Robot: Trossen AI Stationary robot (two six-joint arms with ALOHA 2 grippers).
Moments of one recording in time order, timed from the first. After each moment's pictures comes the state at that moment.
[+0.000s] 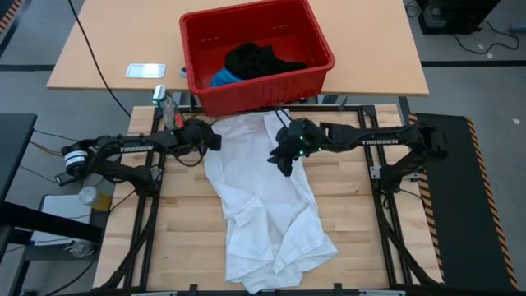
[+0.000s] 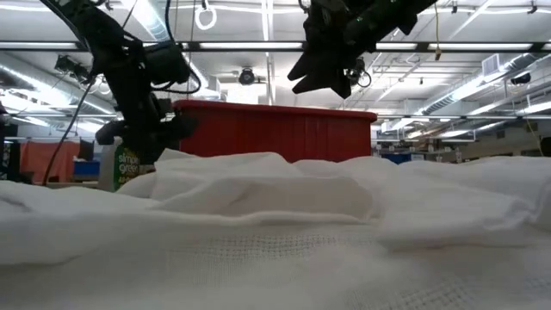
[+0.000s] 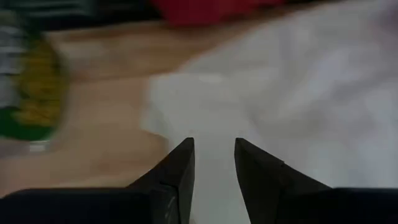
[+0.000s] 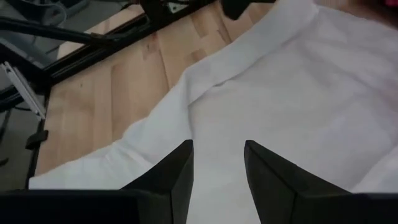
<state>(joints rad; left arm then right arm) 0.49 1.23 0.62 -0.39 -0.52 -0.82 -0.19 1.52 1.14 -0.25 -0.17 0.33</state>
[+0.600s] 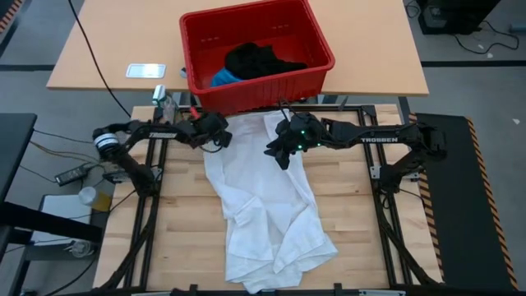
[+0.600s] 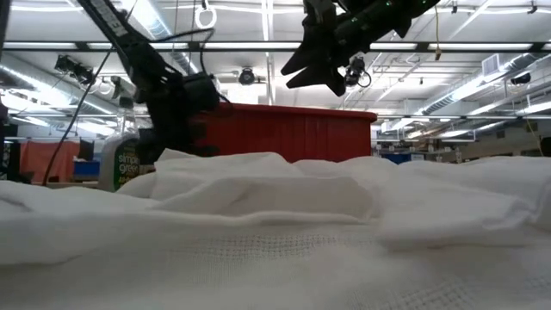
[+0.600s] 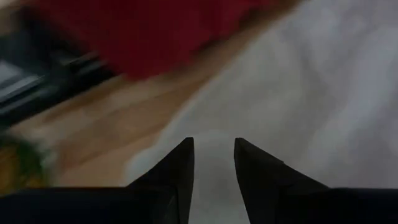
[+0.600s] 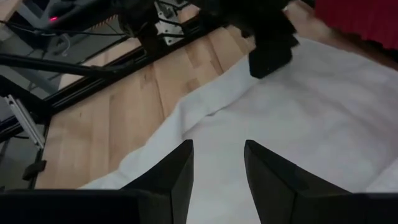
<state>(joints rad) 0.57 1.59 0.77 -0.23 -0.50 -0.40 -0.22 1.52 1.14 -0.17 -0.16 0.35</state>
